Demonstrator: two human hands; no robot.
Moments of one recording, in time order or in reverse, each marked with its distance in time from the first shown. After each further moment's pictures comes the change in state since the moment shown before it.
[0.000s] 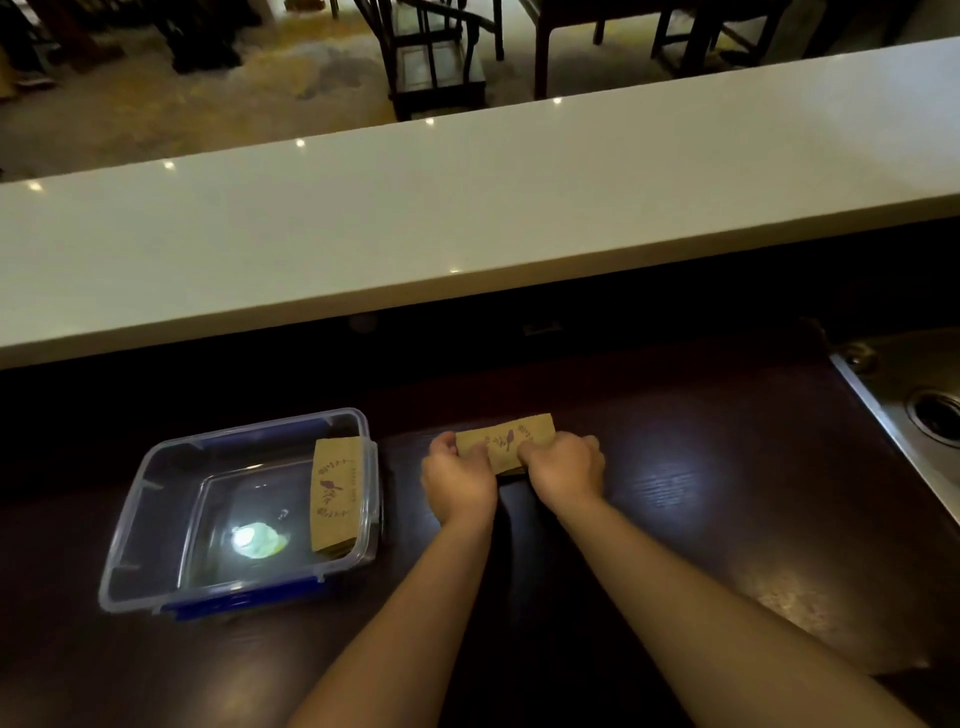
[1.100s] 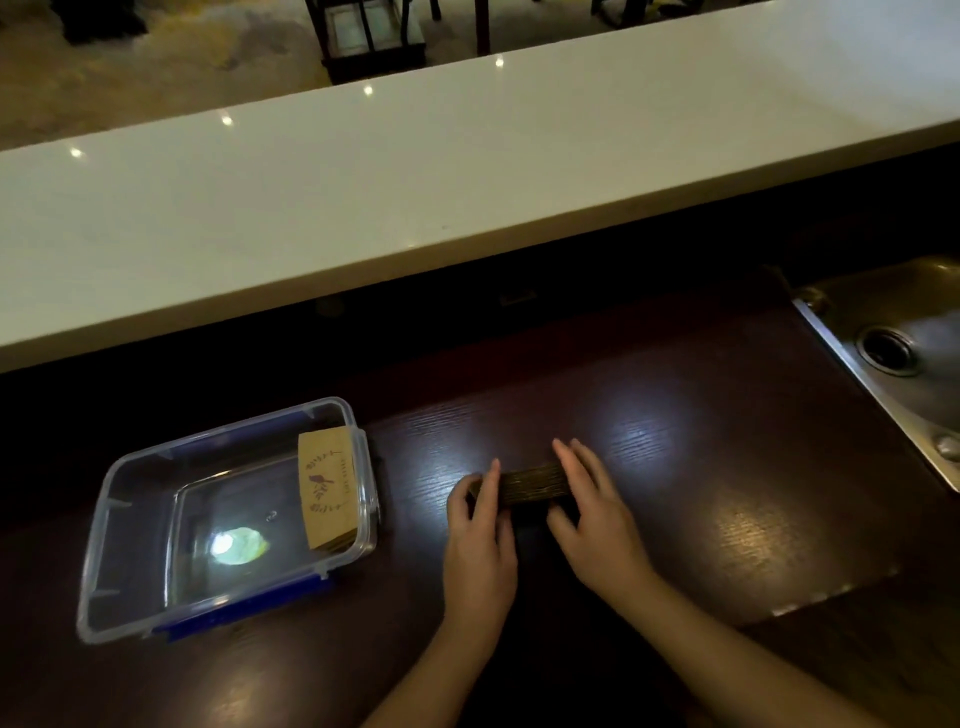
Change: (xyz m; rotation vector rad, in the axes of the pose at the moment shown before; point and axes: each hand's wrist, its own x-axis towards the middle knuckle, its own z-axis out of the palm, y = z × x) left_hand -0.060 -0.076 -0.043 0.199 -0.329 0.725; right_hand -0.059 0.100 0.010 -0.041 0.055 -0.507
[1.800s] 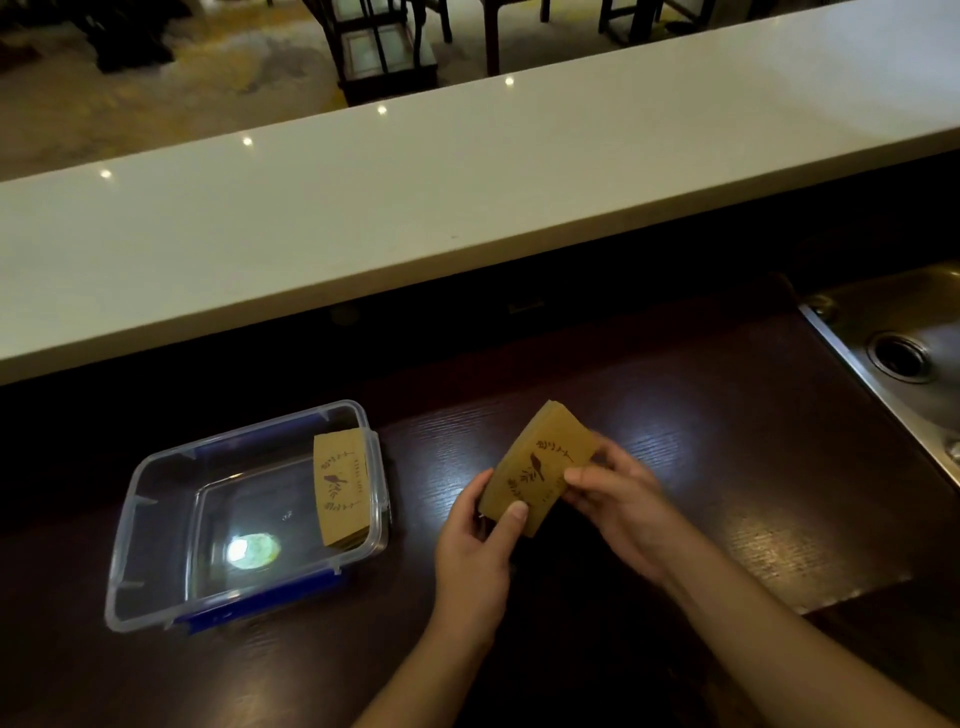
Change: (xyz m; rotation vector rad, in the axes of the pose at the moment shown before) left_hand -0.001 0.038 -0.036 -0.751 -0.015 -0.393; right_hand 0.017 -0.024 -0.043 1.310 -0.155 0.390
